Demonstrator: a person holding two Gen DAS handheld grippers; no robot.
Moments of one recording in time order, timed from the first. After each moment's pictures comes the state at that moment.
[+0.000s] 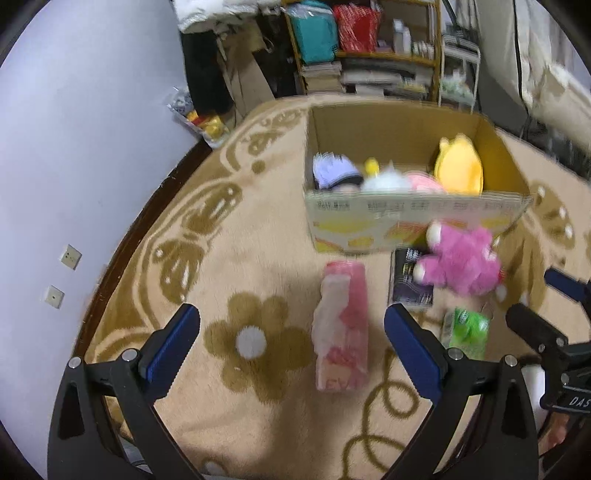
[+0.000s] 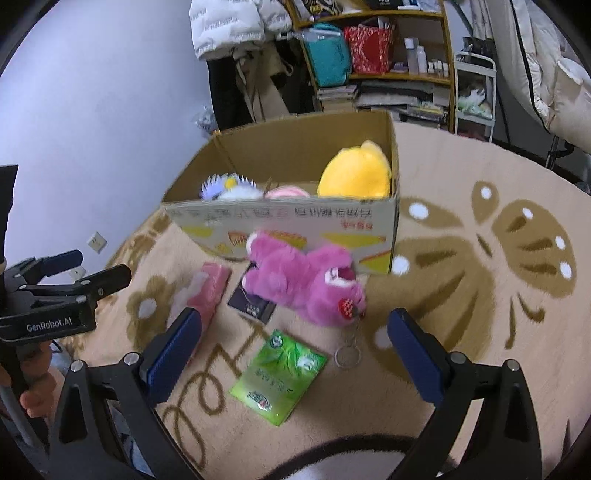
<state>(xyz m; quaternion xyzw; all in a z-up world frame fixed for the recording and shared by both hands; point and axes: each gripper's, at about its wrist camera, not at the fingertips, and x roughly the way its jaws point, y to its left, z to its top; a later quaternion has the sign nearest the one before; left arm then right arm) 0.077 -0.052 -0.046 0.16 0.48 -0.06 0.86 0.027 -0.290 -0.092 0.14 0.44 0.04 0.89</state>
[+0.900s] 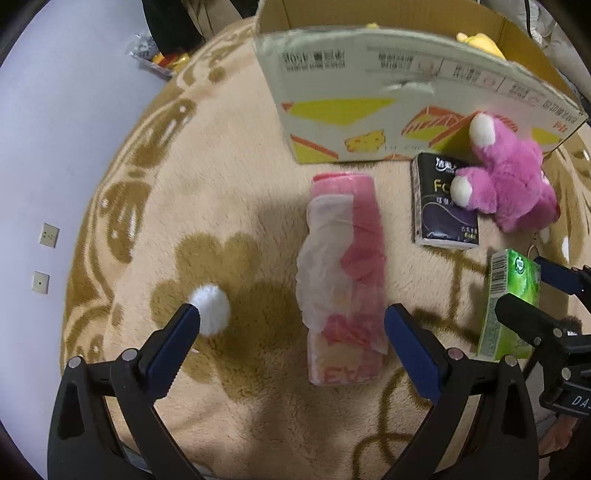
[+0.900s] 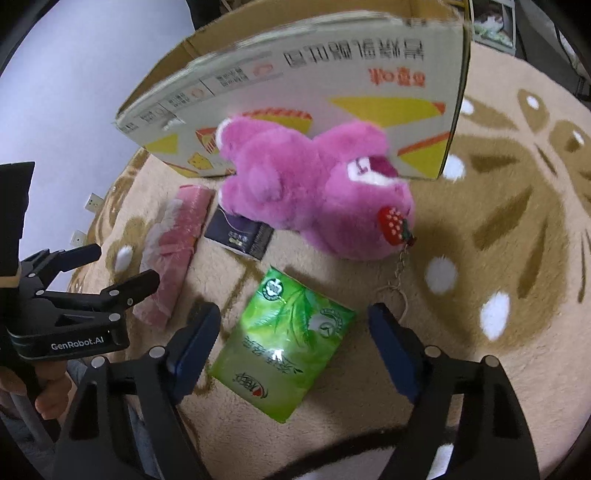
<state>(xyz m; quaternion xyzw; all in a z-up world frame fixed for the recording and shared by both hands) 0.106 -0.056 -0.134 0.18 0.59 -0.08 0.78 0.052 -0.277 -0.166 0.18 0.56 0.08 0.81</state>
